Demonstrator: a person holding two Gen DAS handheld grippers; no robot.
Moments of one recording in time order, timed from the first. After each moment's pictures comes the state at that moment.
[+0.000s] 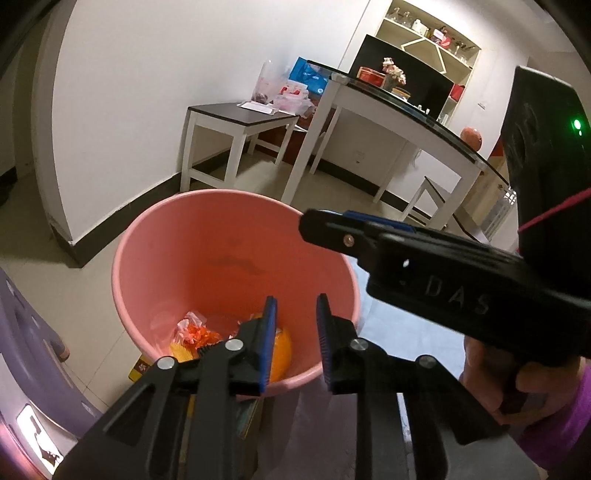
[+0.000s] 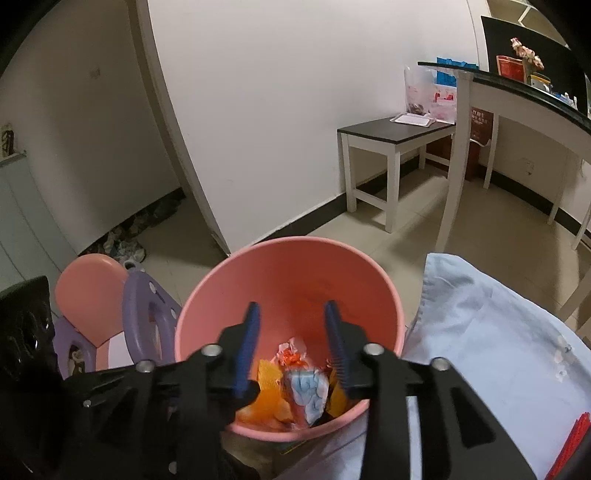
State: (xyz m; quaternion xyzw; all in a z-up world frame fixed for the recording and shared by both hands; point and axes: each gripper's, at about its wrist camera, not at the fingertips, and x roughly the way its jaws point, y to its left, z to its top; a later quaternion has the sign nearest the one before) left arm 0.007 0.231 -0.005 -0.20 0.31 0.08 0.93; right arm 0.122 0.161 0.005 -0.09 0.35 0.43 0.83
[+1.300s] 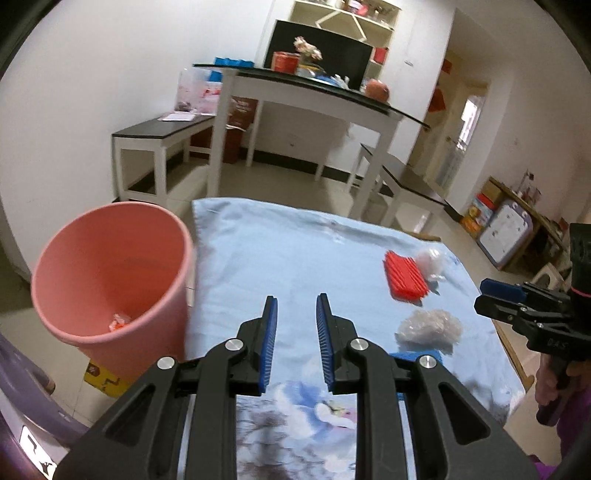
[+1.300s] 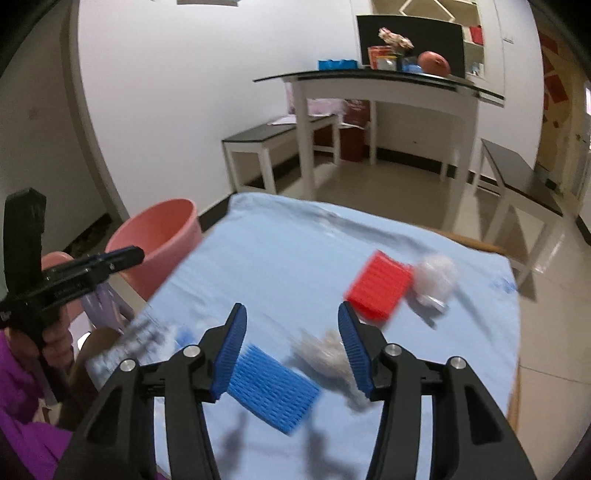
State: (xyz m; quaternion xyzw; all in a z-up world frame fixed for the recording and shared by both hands) left arm 0.013 0.087 0.022 -0.12 0.32 -0.03 0.94; right arm 0.049 -0.181 0.021 -0.05 0.36 0.26 0.89
